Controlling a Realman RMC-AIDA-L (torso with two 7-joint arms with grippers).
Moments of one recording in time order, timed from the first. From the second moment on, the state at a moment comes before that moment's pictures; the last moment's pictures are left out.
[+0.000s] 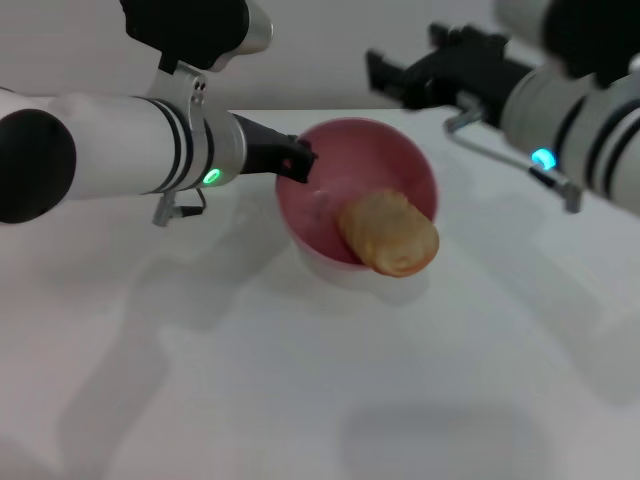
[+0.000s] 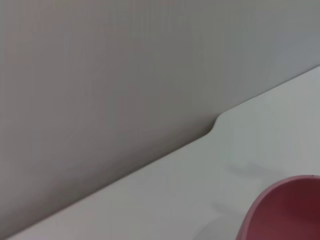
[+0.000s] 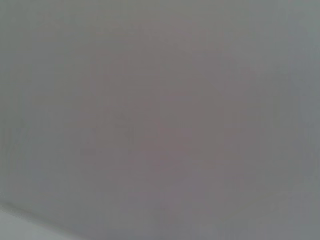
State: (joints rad) left arm -0.54 -2.06 1.80 1.30 -0.50 -0.74 0.14; right arm 0.25 2.08 -1.94 -1.62 0.20 0.44 0.11
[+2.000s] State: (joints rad) left arm -0.63 -2.08 2.27 1.53 0.54 -1.08 -0.12; right arm 0.06 2.07 -1.70 -1.53 0.32 0.50 0.07
